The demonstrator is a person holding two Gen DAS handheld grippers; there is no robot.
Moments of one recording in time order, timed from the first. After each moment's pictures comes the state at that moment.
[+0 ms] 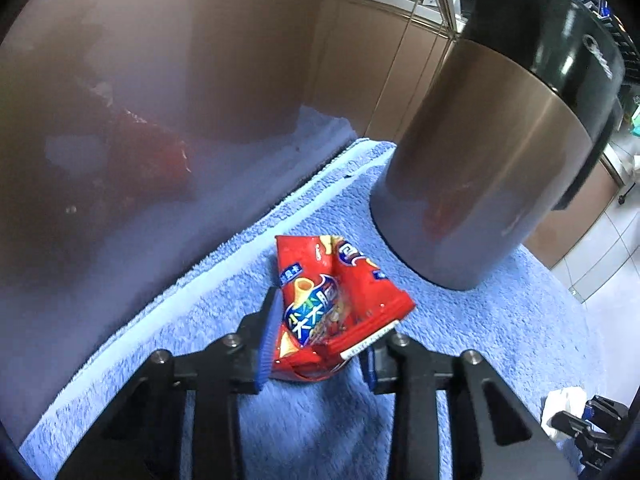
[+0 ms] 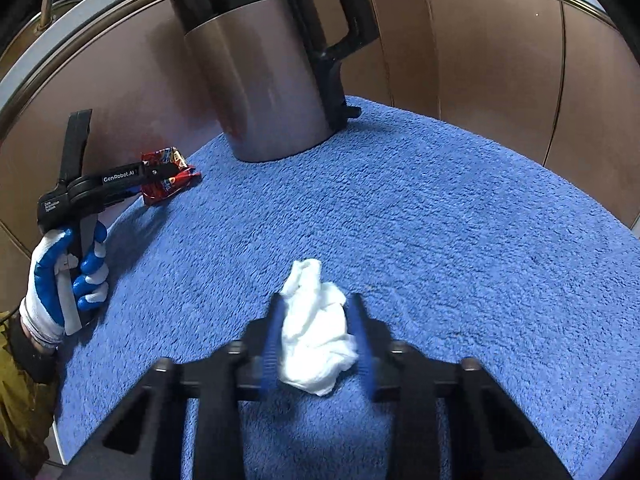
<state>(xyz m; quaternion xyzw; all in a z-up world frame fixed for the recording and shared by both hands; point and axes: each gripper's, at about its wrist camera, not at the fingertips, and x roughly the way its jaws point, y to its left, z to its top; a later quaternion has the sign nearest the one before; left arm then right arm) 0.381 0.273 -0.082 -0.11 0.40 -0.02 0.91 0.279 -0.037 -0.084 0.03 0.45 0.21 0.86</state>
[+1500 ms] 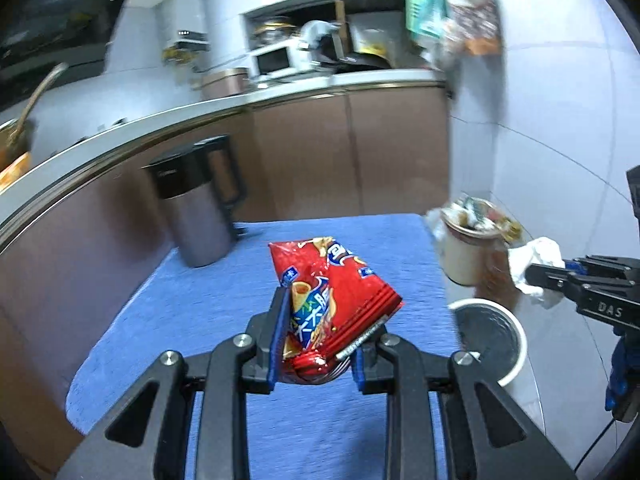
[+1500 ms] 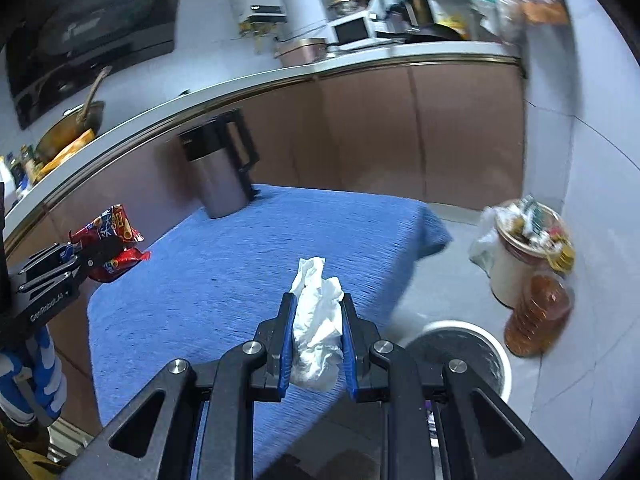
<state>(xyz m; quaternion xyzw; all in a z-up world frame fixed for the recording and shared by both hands) 0.020 -0.035 0.063 0.14 0.26 -0.15 0.94 -0.009 -0.243 0.027 0.09 0.32 0.10 0.94</state>
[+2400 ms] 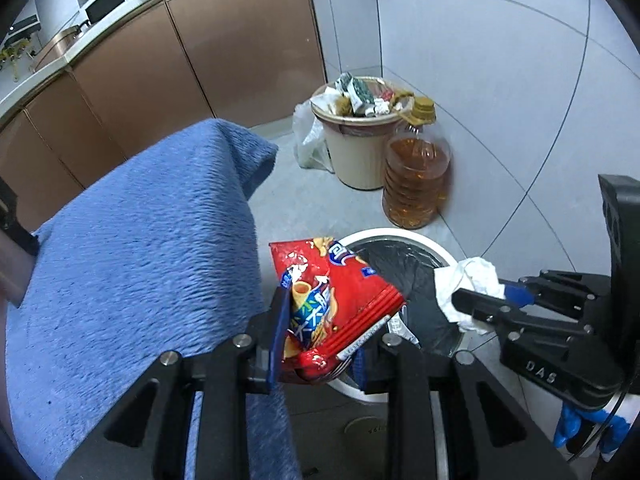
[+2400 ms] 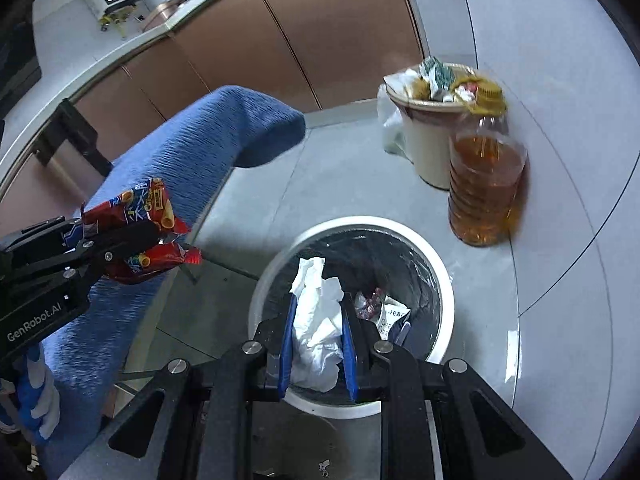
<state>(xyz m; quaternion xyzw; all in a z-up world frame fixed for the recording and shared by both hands) 0.109 -0.281 -0.100 0.25 0.42 -0.30 0.82 0.024 -0.389 -0.142 0.21 0.44 -0.02 0.87</state>
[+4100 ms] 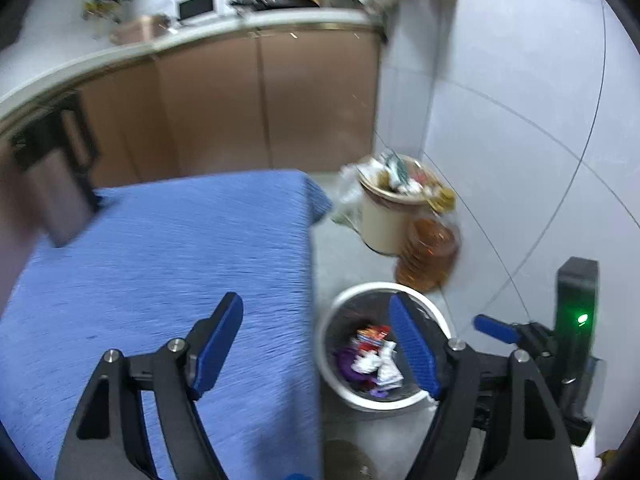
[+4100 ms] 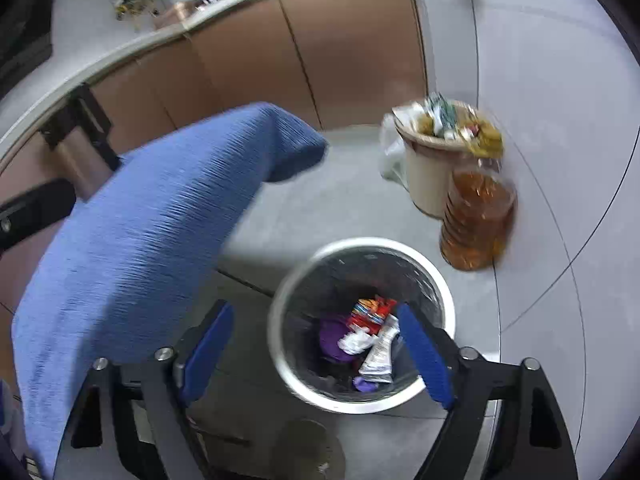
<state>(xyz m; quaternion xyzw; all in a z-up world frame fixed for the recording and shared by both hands) 0.066 -0.172 -0.002 0.11 0.35 -0.24 0.90 0.010 -0.329 -0.087 0.15 0.41 -0.05 0.90</state>
